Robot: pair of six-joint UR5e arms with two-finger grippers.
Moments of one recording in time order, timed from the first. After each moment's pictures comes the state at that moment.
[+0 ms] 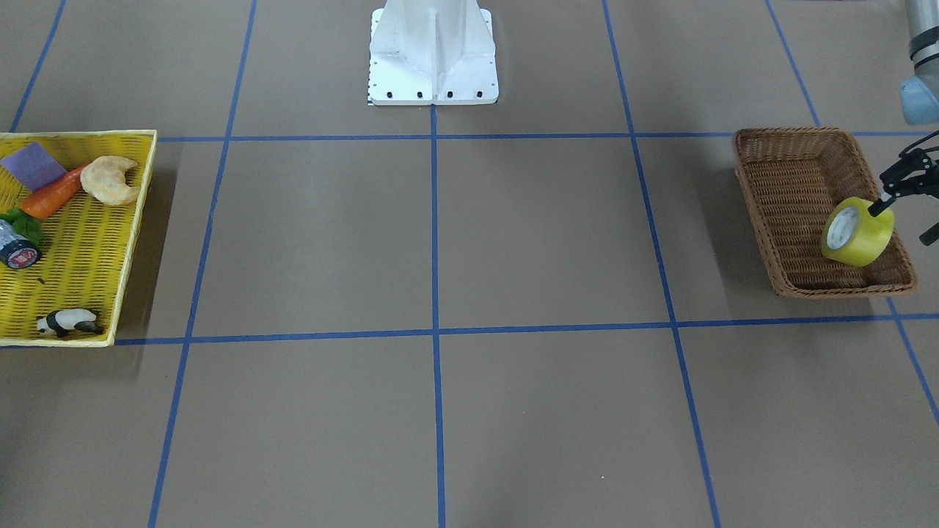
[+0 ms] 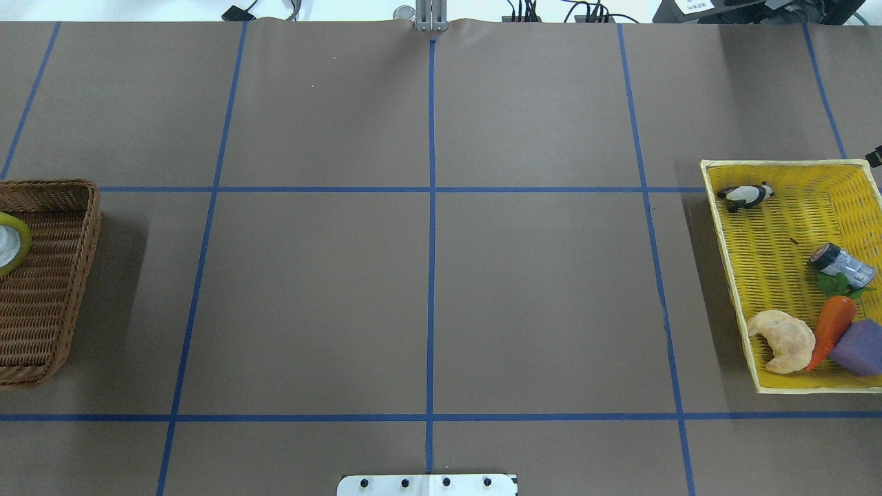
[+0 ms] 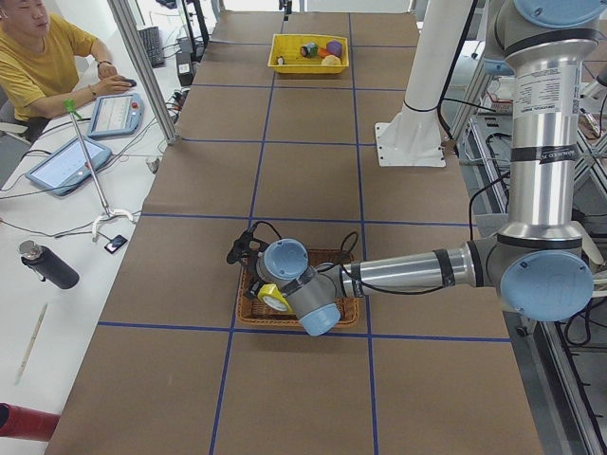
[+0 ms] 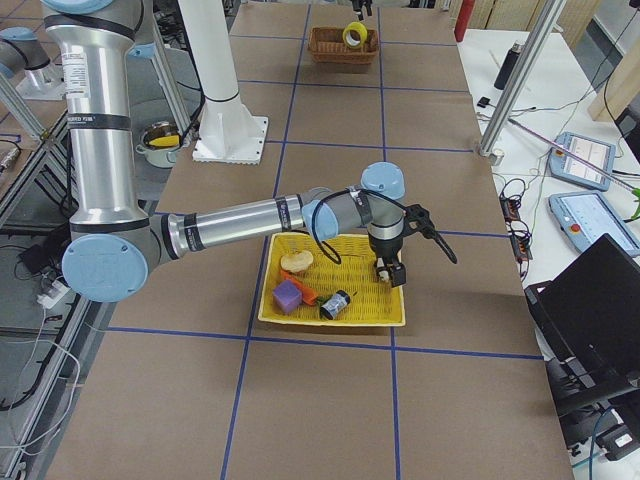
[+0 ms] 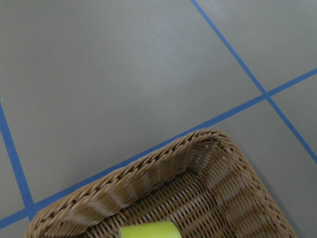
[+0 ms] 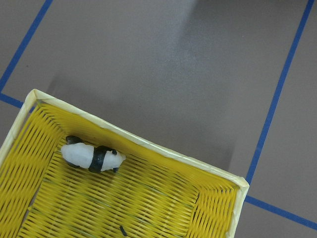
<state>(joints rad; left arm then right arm) -1.37 -1.52 -1.39 -2.72 -2.46 -0.39 1.37 -1.54 1.75 -1.39 2.21 0.05</state>
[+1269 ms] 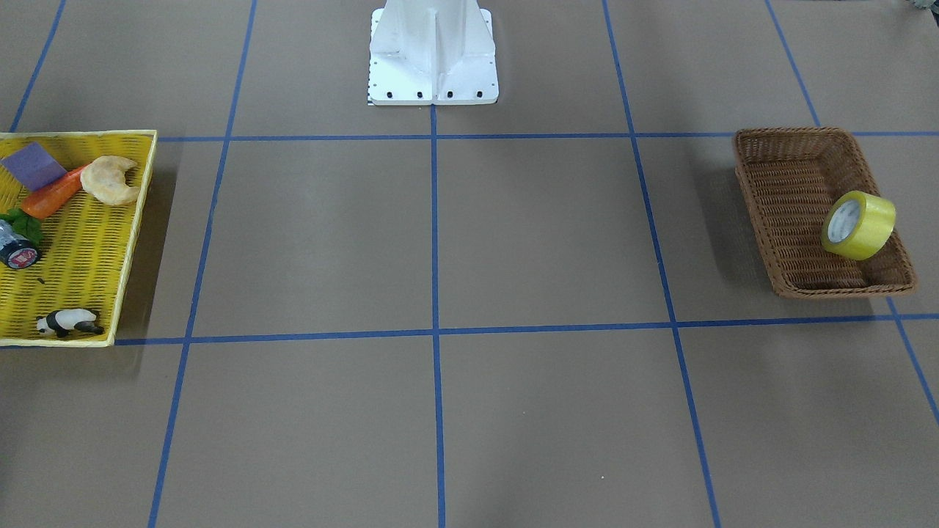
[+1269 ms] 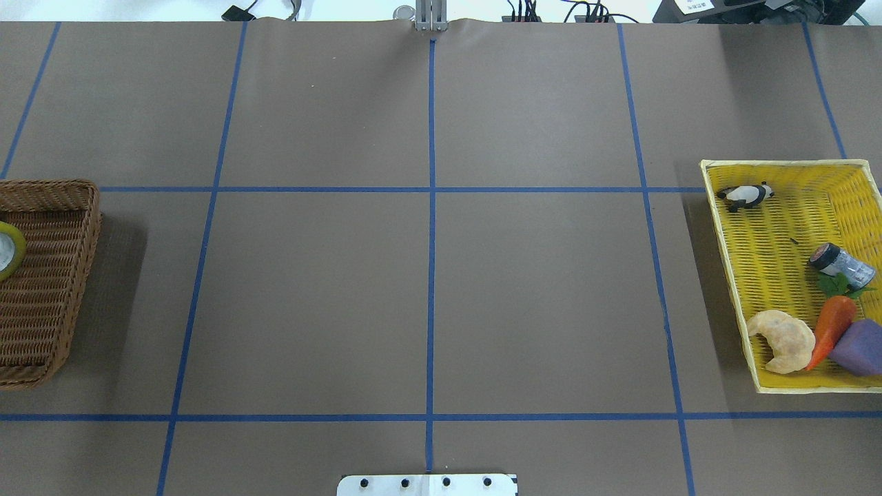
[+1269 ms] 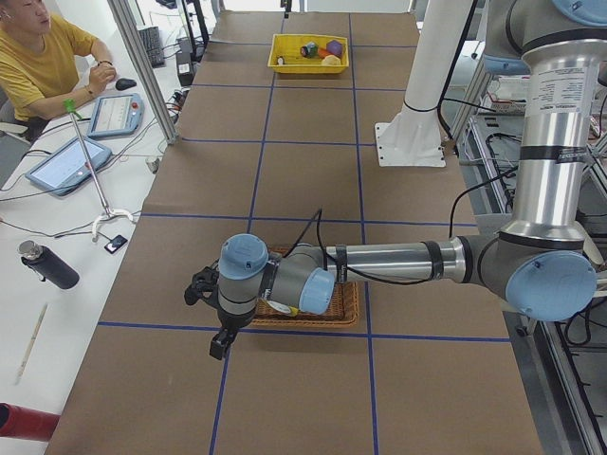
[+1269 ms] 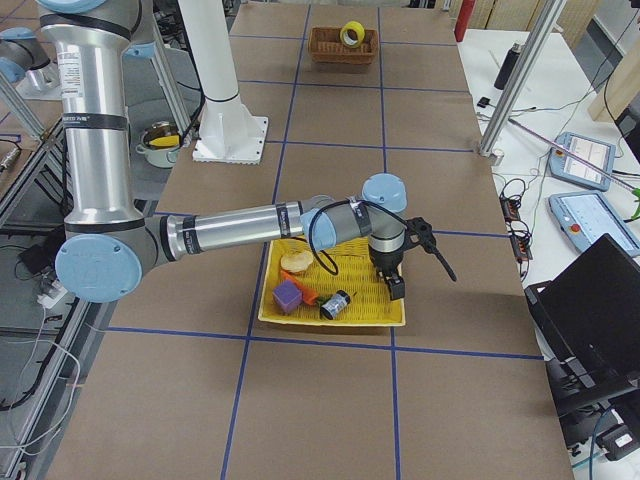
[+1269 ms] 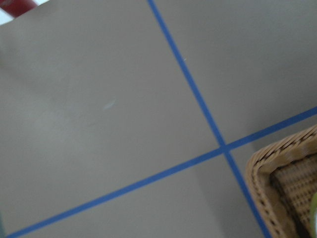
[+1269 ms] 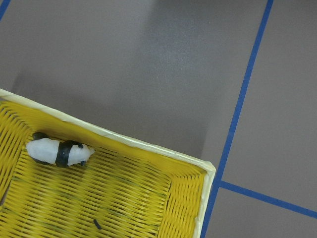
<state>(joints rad) -1.59 -1.60 -1.52 -1.75 -2.17 0.23 1.39 -1.54 1.72 -1.40 2.21 0.04</state>
